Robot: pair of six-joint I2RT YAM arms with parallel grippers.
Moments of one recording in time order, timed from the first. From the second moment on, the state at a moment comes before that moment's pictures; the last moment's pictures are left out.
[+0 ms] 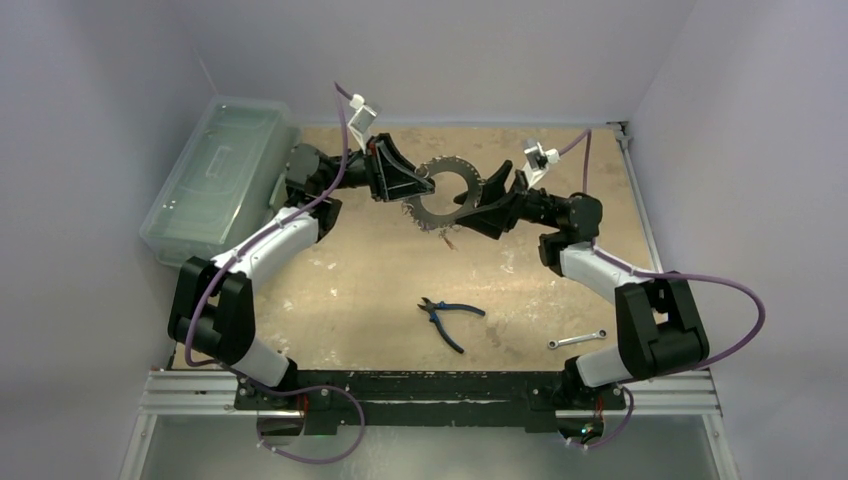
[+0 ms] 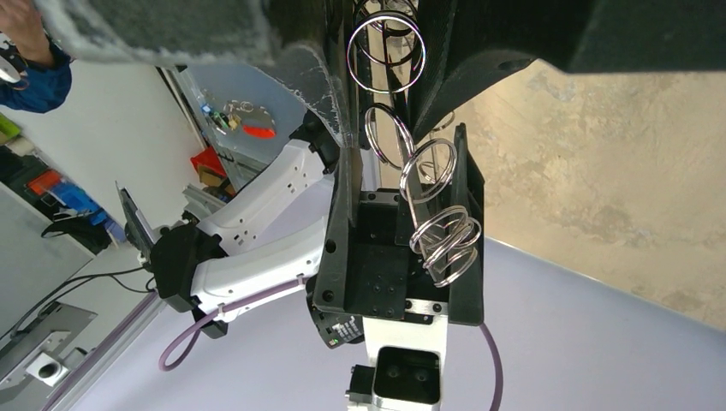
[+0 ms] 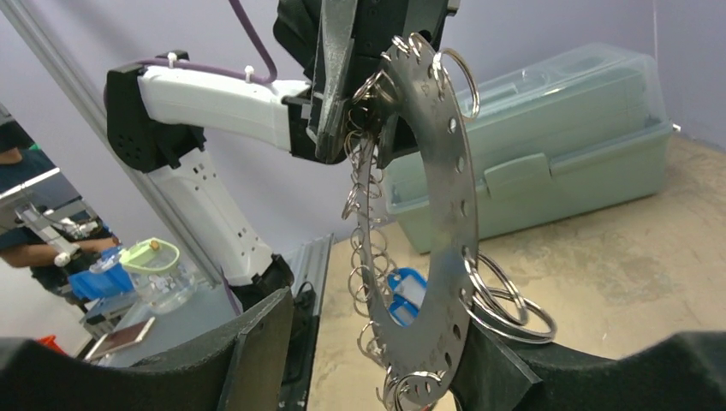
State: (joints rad) left arm -0.38 1.54 1.09 0.99 1.12 -1.03; right arm 0.27 1.45 0.72 1.39 -1.08 1.00
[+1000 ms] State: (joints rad) left arm -0.45 1.53 1.28 0.01 1.23 -0.34; right arm 0.19 1.32 0.98 0.20 -1.25 0.13
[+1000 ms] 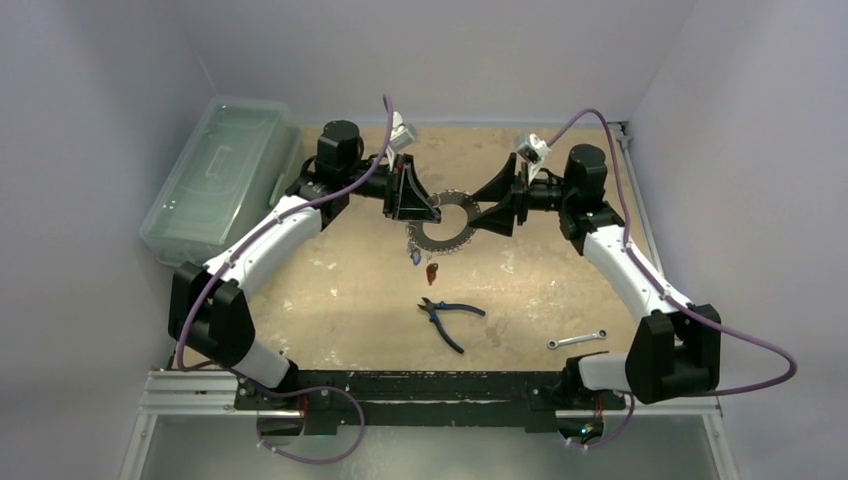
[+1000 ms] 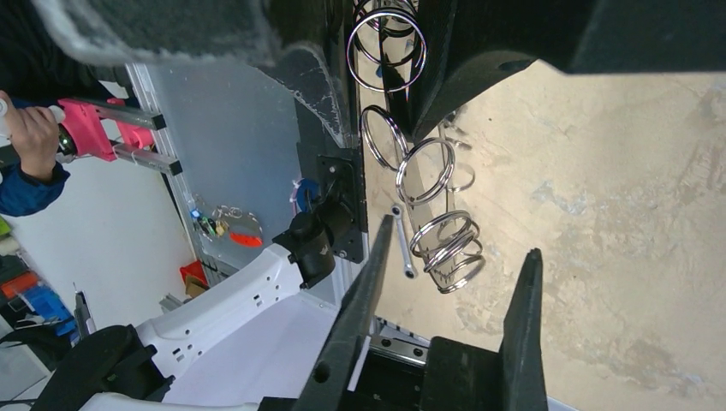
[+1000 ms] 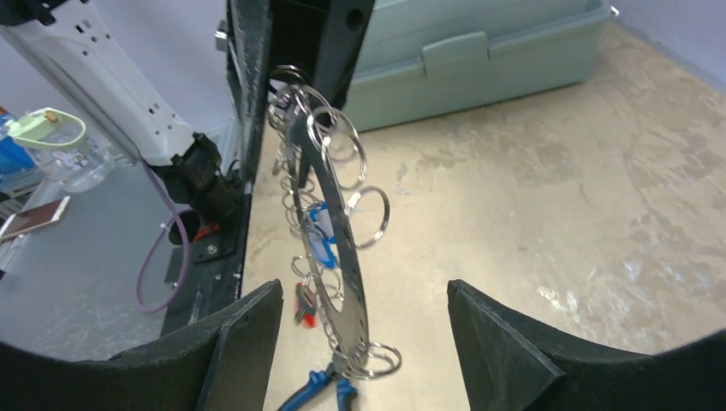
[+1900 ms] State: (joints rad) left arm -0.49 1.55 1.41 -0.42 1.15 0.03; right arm 0.33 1.39 1.13 -0.41 -1.24 -0.35
